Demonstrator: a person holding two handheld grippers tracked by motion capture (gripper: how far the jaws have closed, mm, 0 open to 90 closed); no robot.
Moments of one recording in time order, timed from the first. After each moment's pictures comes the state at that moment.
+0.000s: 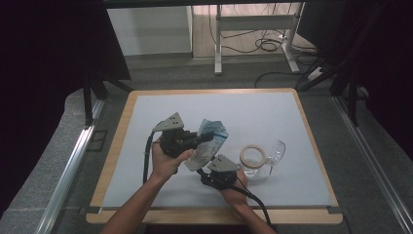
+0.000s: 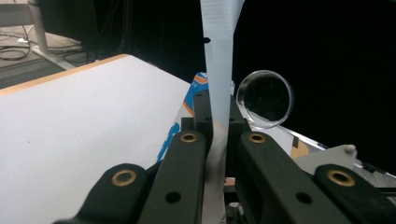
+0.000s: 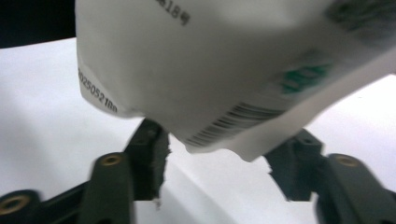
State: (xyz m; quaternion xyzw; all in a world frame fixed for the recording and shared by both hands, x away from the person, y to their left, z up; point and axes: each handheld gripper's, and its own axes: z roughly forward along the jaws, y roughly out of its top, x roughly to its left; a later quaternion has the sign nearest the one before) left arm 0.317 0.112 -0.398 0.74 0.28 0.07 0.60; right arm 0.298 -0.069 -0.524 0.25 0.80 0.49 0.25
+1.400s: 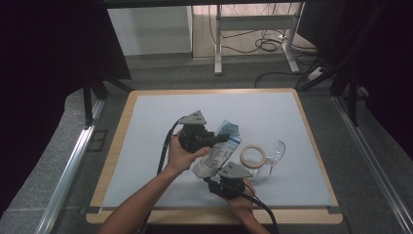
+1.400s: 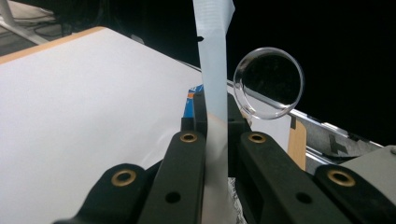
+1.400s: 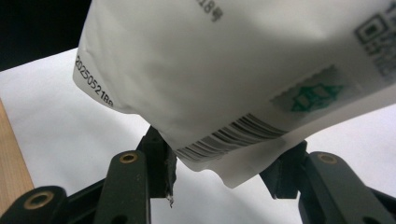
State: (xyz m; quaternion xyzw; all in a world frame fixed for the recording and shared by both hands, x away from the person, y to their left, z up) left arm 0.346 0.069 -0.405 0.79 0.26 0.03 0.56; right arm 0.275 -0.094 -0.529 0.31 0.79 0.51 0.18
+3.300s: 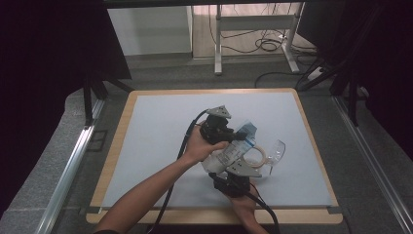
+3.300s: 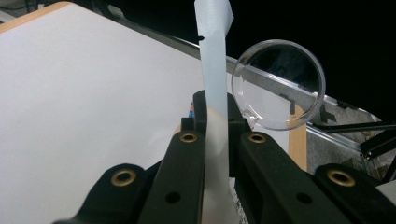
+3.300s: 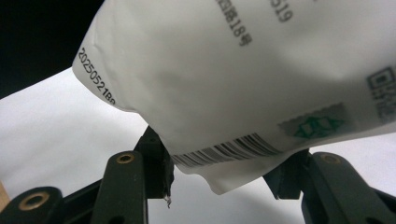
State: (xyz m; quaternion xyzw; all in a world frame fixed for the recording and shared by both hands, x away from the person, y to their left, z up) left arm 0.378 0.018 -0.403 0.83 0.23 -0.01 0.51; right arm 0.276 -0.107 -0.526 0.37 0.74 0.52 0.19
